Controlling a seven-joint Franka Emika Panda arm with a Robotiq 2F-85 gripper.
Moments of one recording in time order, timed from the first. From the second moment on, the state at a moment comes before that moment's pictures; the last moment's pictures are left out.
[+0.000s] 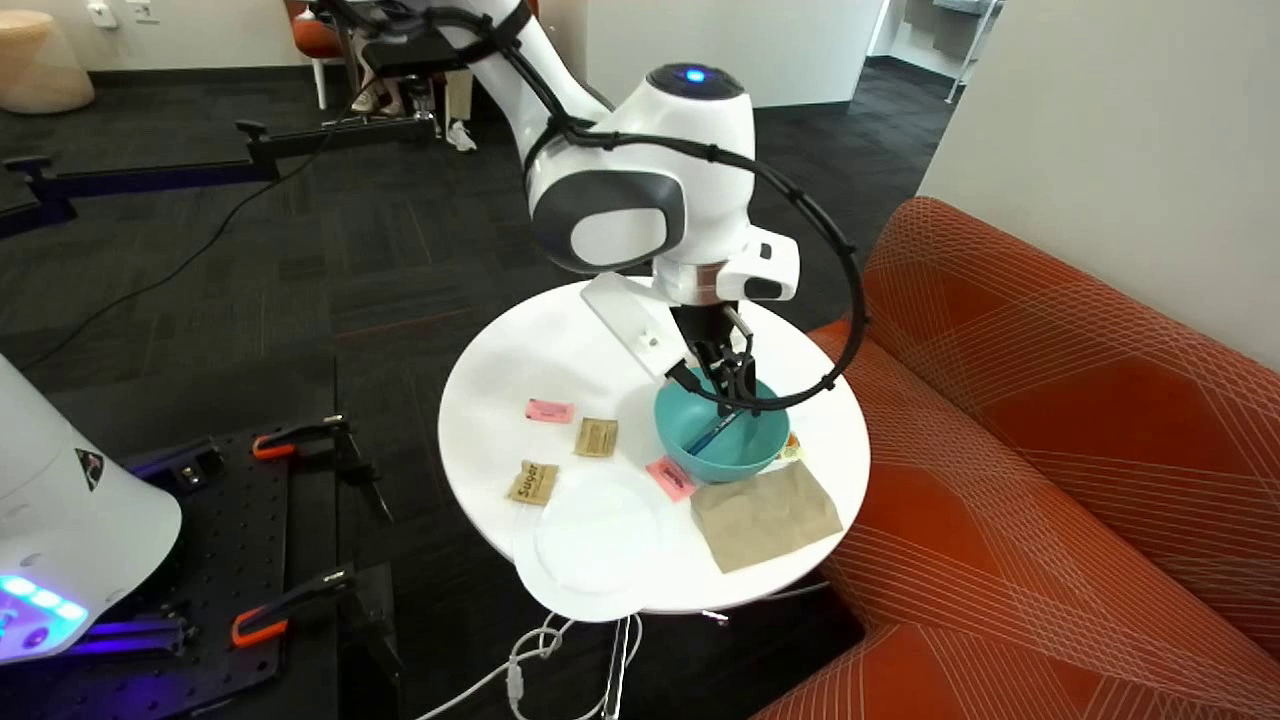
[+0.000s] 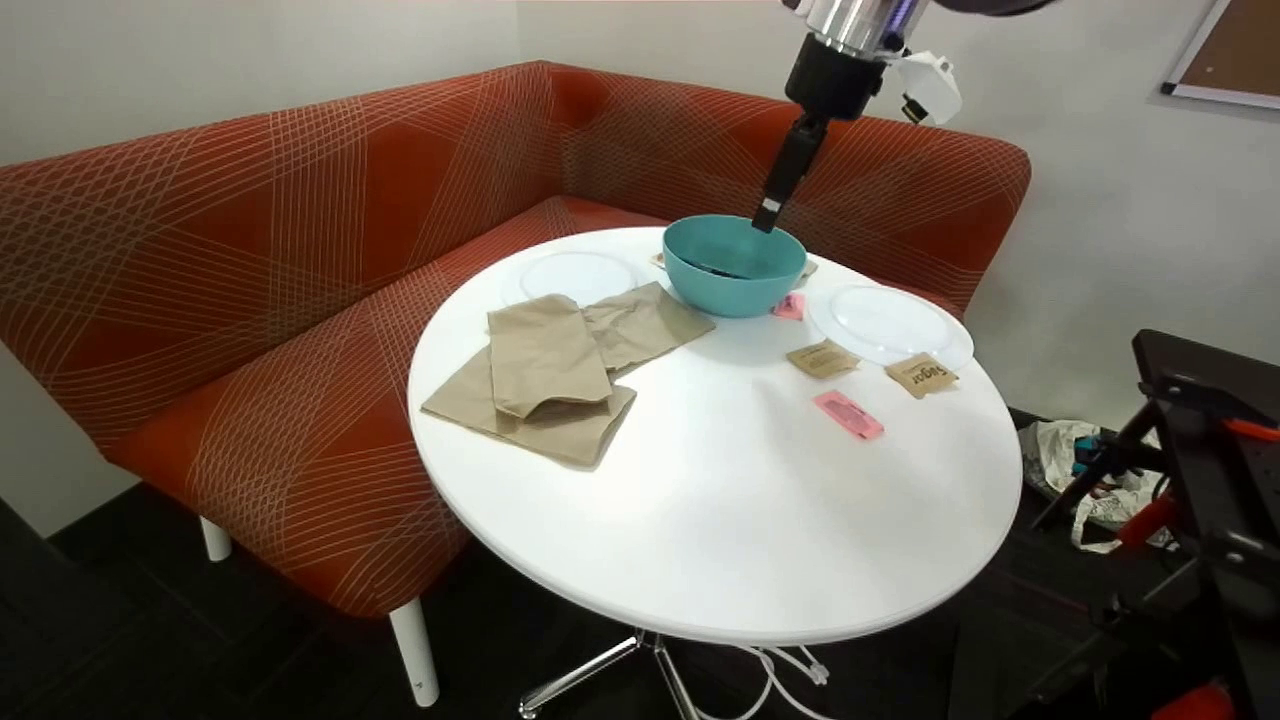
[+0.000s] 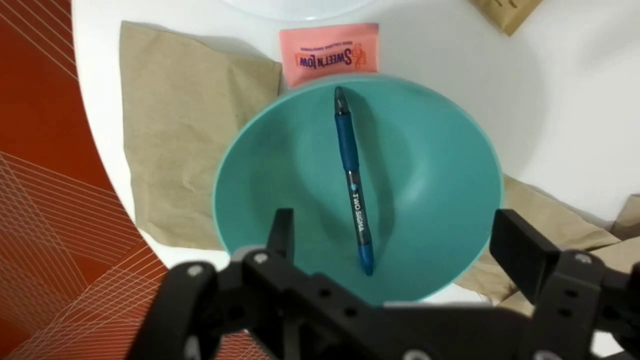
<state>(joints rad) -0.12 0.39 0.00 -2.18 0.09 2.79 -0.35</state>
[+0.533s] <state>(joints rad) -0.14 0.52 0.03 -2.07 0.05 2.76 -0.35</state>
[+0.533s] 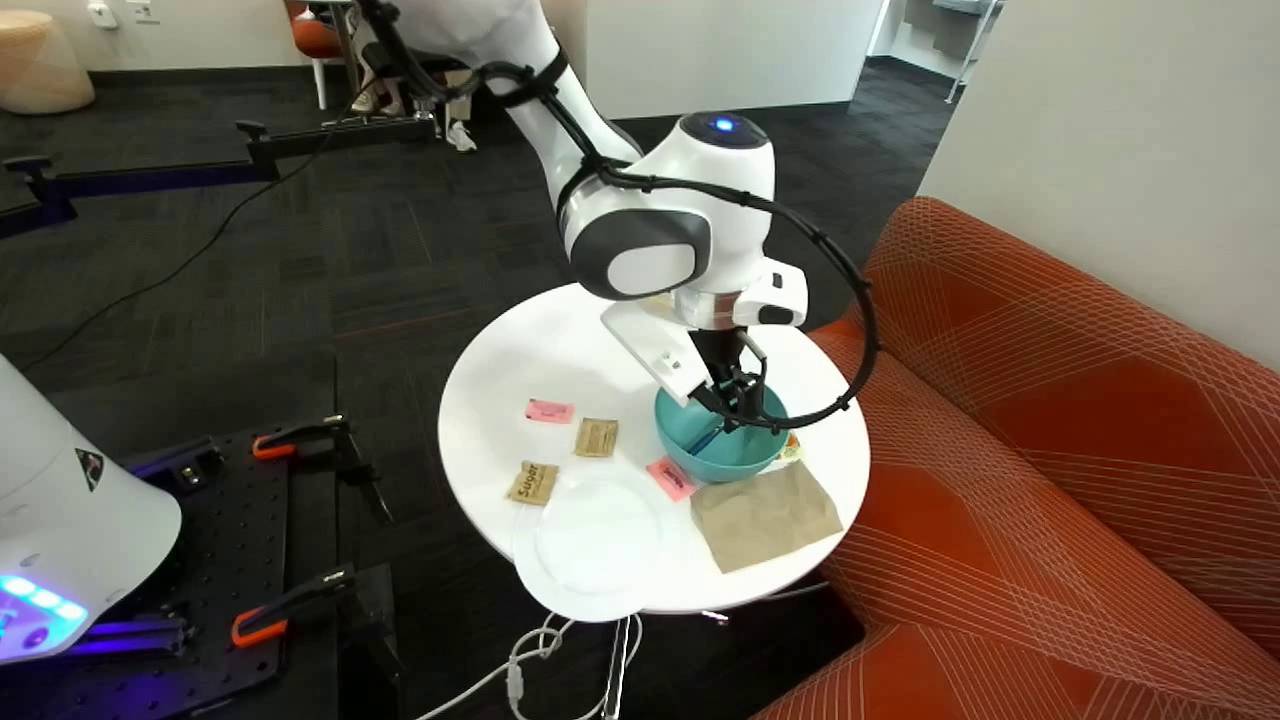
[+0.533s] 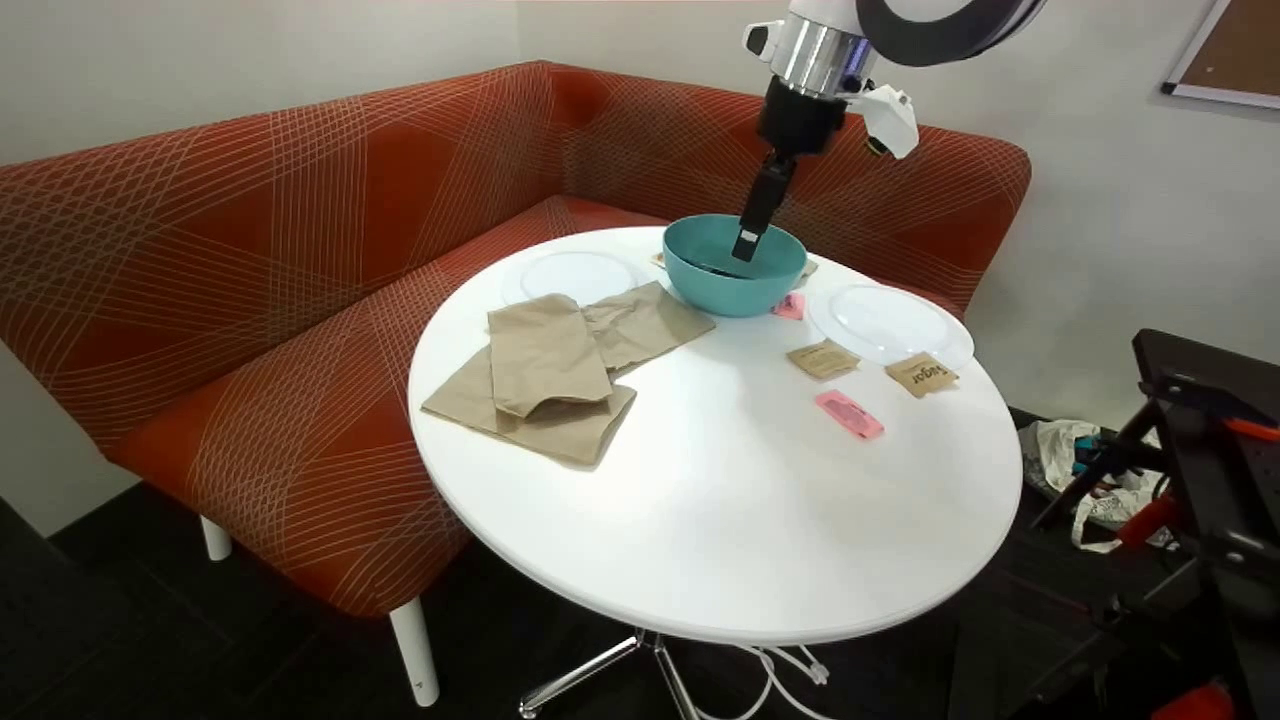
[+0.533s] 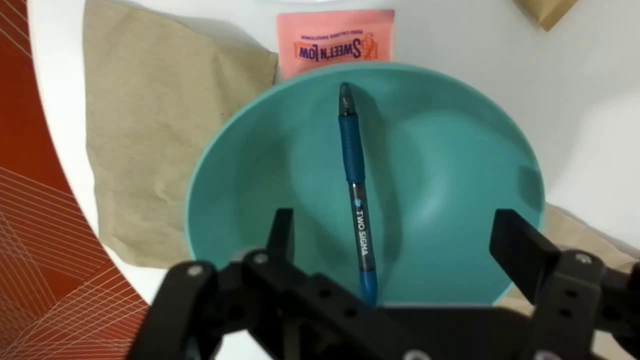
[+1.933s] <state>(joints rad) -0.08 0.72 -0.03 -1.87 -0.04 2.72 -0.20</state>
